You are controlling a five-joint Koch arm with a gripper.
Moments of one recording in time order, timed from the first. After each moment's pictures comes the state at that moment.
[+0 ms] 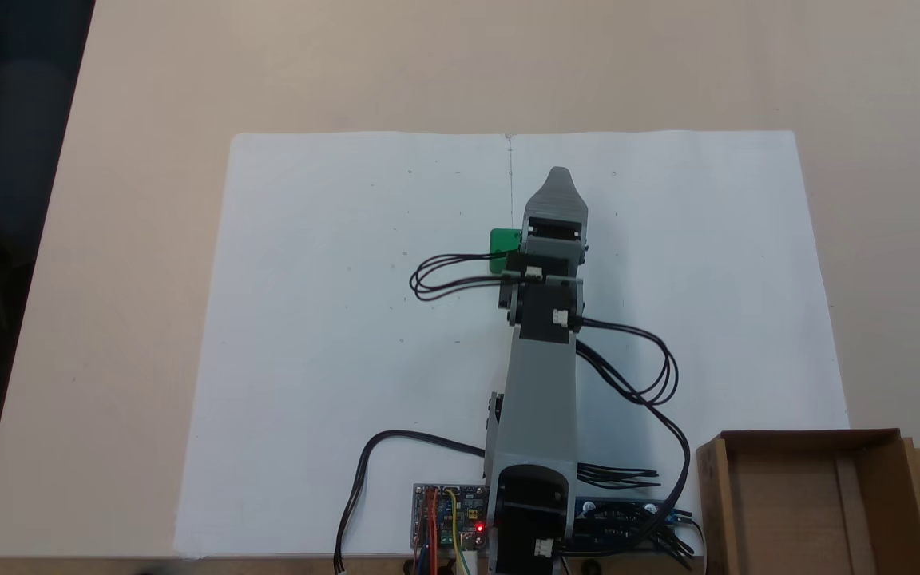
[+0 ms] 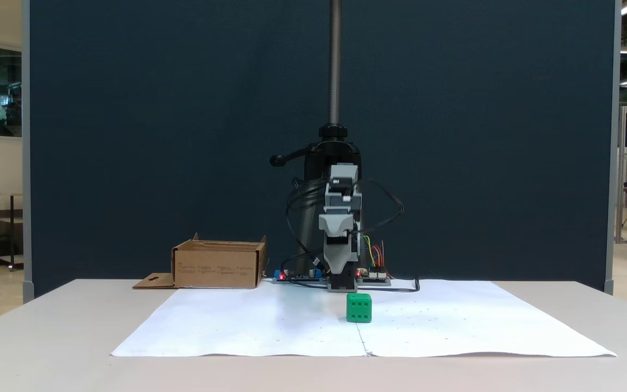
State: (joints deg) arm 6.2 128.7 139.5 1.0 0.9
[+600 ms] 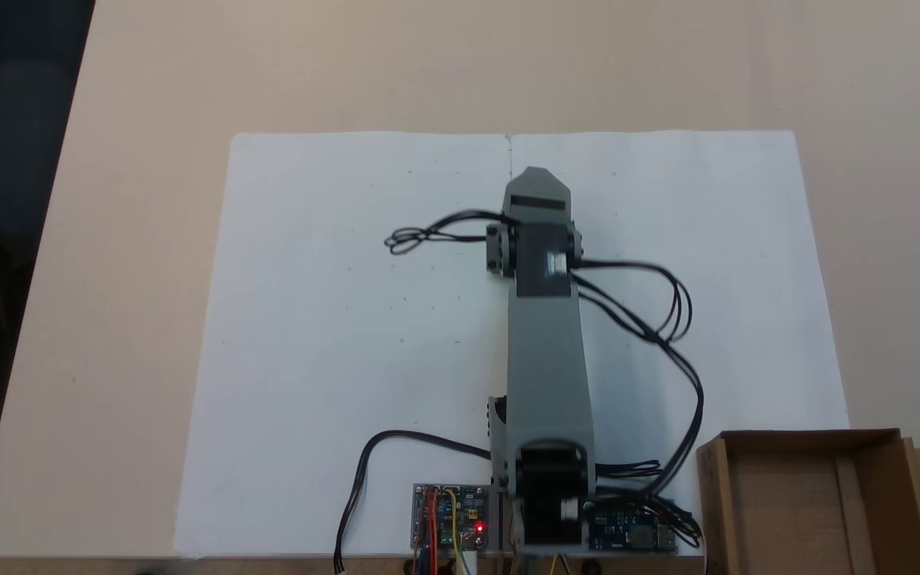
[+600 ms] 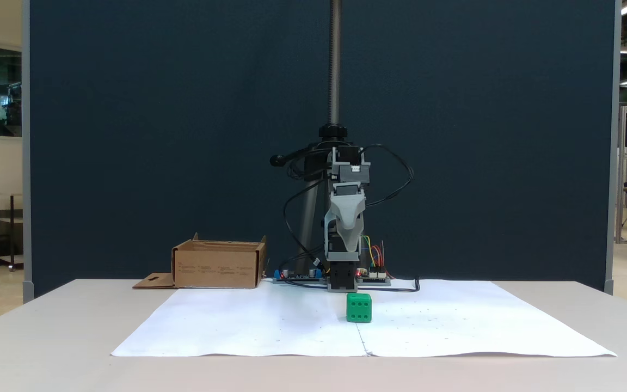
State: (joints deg) arm -2.5 117.7 112.6 38.8 7.6
